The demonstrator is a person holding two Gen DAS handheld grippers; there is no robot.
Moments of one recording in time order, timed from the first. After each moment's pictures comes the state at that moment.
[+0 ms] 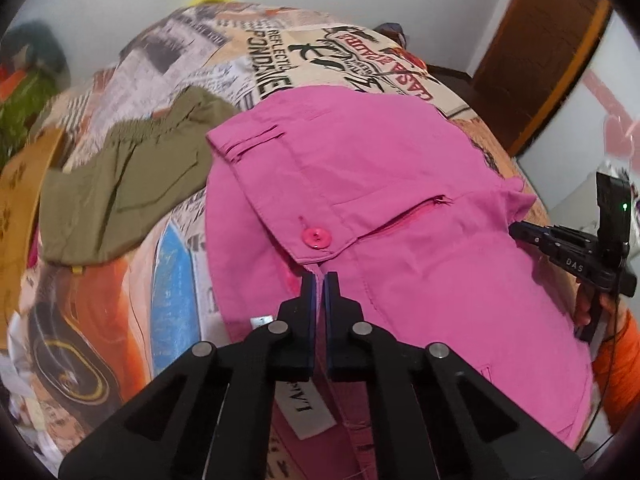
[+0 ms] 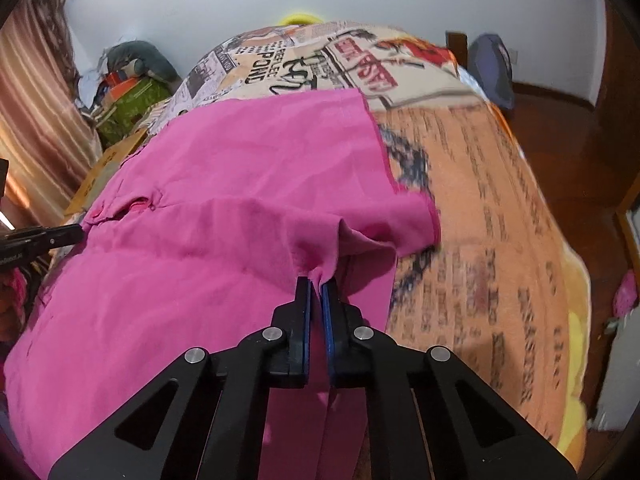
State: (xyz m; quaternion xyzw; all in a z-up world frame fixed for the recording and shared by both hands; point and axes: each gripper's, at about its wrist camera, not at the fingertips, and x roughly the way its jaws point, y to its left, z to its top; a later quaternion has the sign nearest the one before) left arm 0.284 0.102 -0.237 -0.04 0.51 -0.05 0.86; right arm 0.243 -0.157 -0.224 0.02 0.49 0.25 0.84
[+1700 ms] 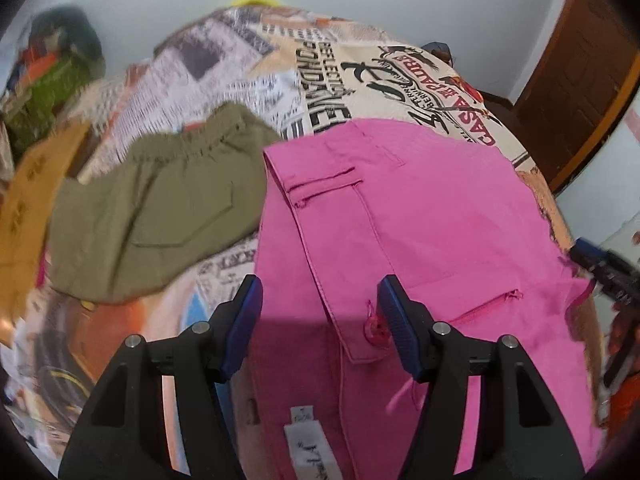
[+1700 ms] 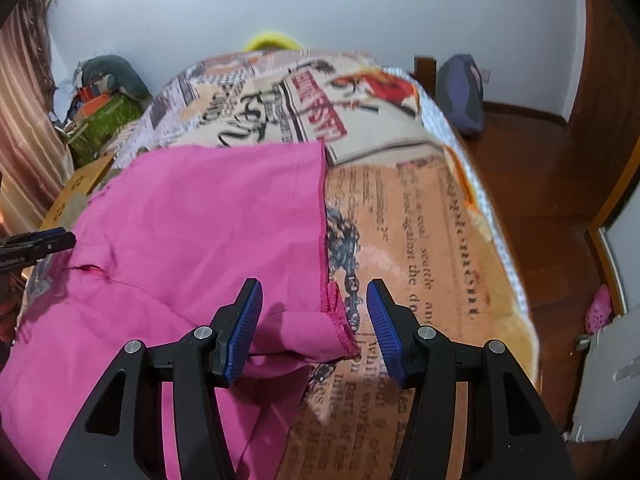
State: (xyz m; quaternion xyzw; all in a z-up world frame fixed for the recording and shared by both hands) left arm 0.349 0.133 -0.252 -0.08 0.49 0.02 0.86; right arm 0.307 -0.168 -0.213 0.00 0.46 0.20 0.86
